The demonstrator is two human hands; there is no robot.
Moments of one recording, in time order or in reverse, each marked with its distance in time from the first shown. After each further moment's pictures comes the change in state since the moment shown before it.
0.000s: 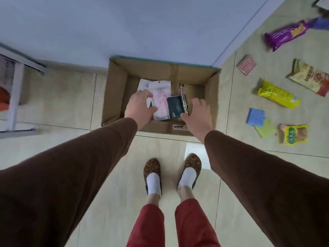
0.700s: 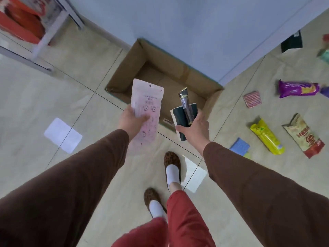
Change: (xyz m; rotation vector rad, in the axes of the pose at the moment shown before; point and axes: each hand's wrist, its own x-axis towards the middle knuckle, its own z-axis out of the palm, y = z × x) left_hand -0.131 0.042 0.055 -0.747 0.244 -0.632; right_hand -0.035 0.056 -0.063 0.028 -0.252 -0.134
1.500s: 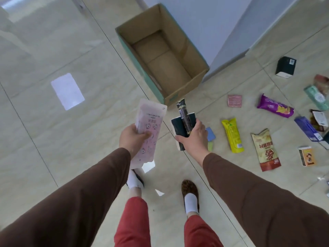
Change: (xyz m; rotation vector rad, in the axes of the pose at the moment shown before) left_hand -0.314 -0.094 0.229 -0.305 0.237 -0.197; right_hand -0.137 0.226 -0.135 -0.318 -0.173 -0.282
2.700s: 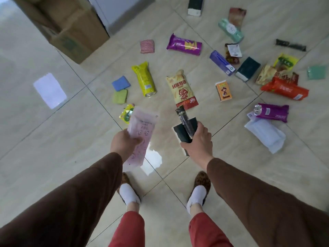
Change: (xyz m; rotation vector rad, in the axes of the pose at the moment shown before) left_hand -0.325 -0.082 0.536 0.417 0.037 0.023; right_hand -0.140 0.622 -0.246 -0.080 0.022 0.006
